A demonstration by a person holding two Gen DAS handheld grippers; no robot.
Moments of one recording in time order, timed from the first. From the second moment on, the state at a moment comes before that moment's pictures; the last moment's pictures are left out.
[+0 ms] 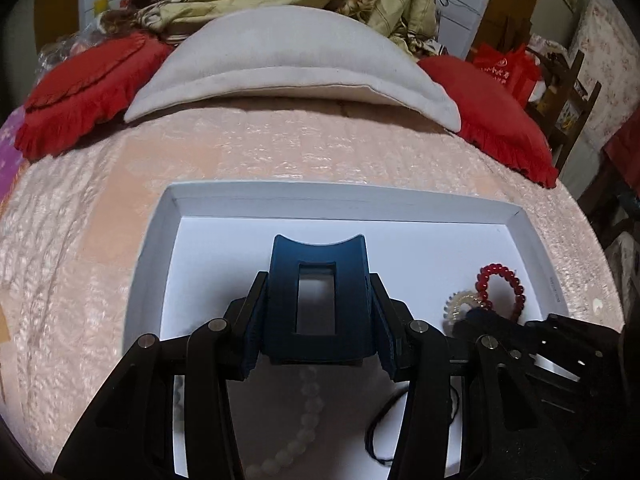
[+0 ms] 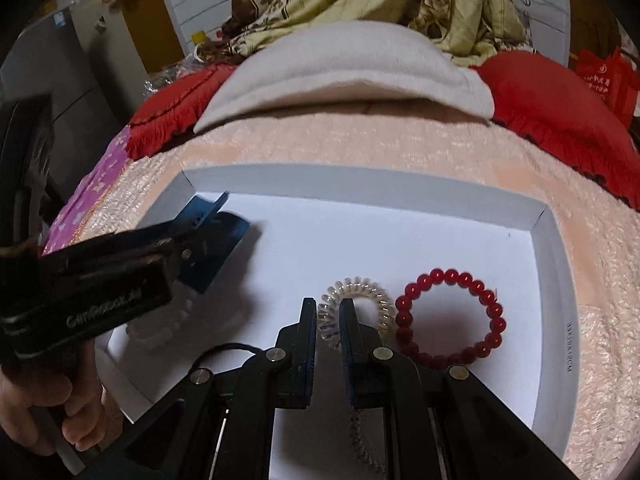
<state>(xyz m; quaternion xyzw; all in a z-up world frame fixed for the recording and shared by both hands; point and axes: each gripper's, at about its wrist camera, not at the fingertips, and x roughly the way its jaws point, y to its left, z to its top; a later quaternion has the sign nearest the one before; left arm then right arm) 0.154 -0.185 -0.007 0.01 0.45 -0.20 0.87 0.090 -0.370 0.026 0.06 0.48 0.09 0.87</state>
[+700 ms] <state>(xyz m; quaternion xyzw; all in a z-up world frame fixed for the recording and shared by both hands) 0.079 -0.113 0.052 0.02 0.38 -0.20 0.90 0.024 -0.392 0.051 0.12 0.42 0.09 0.89</state>
